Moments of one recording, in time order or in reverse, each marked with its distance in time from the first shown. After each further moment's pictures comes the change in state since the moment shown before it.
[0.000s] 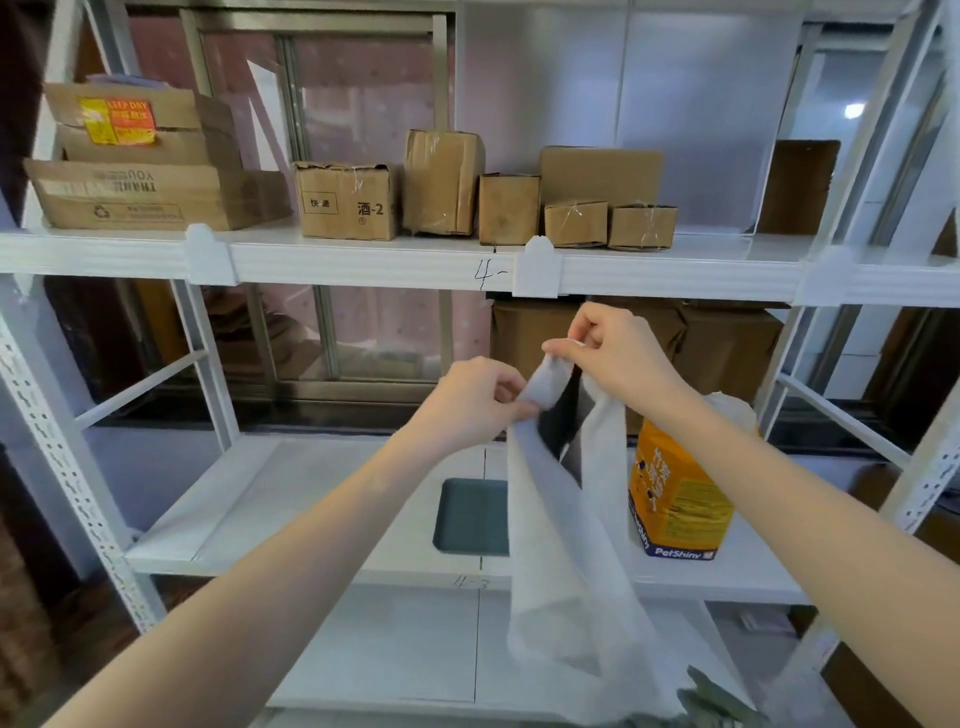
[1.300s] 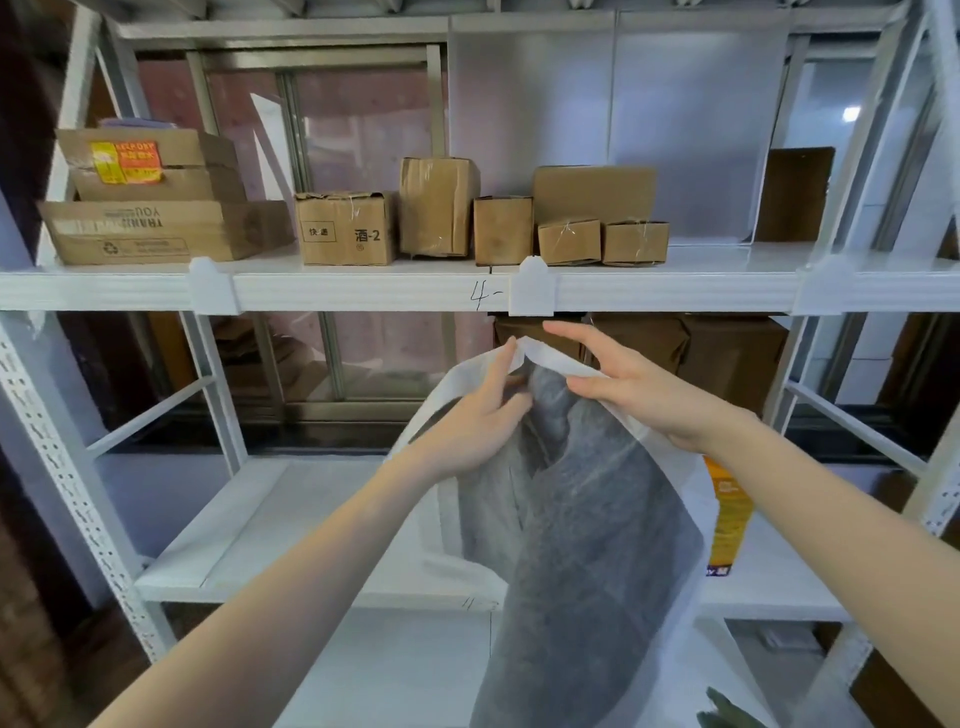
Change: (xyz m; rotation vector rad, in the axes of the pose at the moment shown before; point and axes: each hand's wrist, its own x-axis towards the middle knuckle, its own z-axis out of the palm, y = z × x) left_hand 0.007 0.000 0.008 -0.362 -0.113 -0.045; right_hand -0.021 -0.001 -0.029 0.381 -0.475 -0.006
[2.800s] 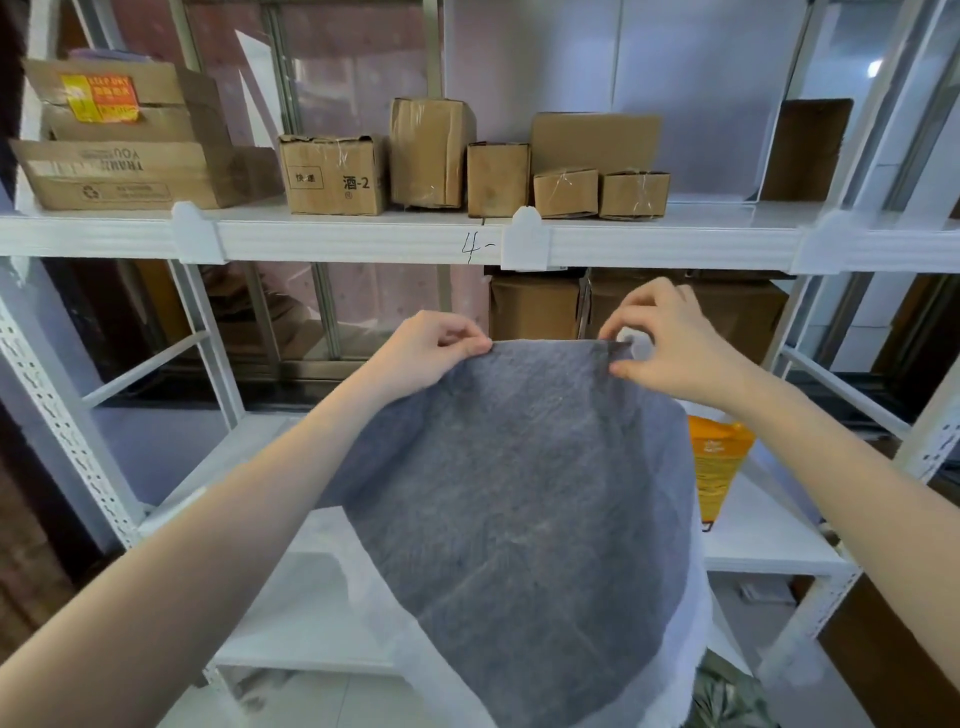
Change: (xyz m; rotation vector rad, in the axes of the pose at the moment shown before) left_hand 0.004 -0.011 -0.035 0.233 0.134 0.160; right_hand -0.018 0.028 -0.027 -0.737 0.278 0.069
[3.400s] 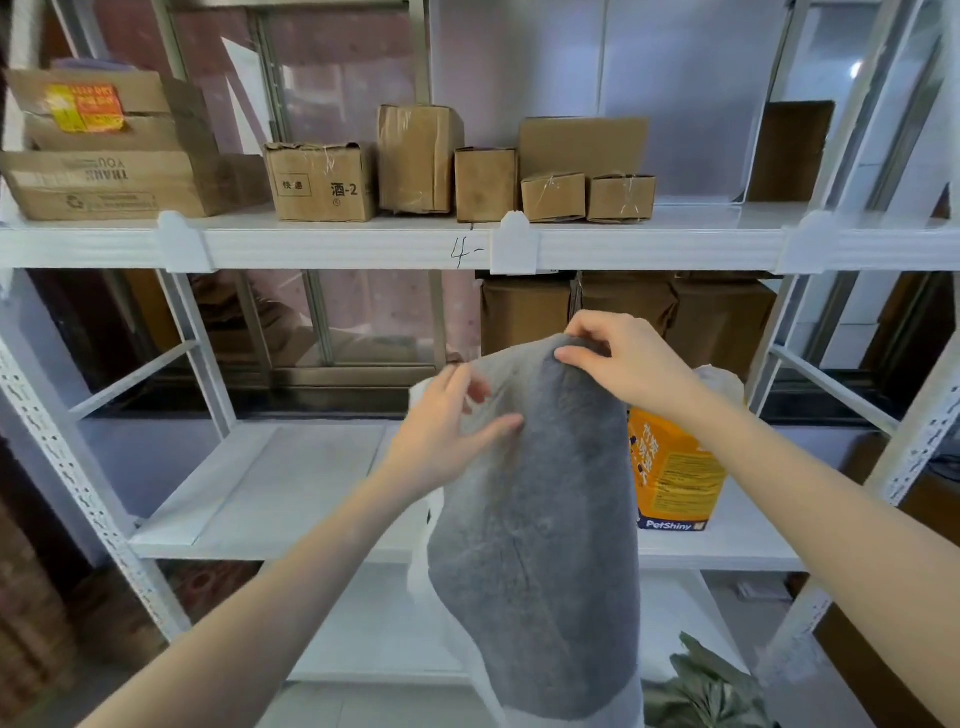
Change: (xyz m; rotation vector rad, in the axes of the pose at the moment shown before) left_hand -0.041 -0.014 0.064 0.091 0.162 0.057; right_hand 0.002 -0.024 0.018 0.279 0.058 -0.042
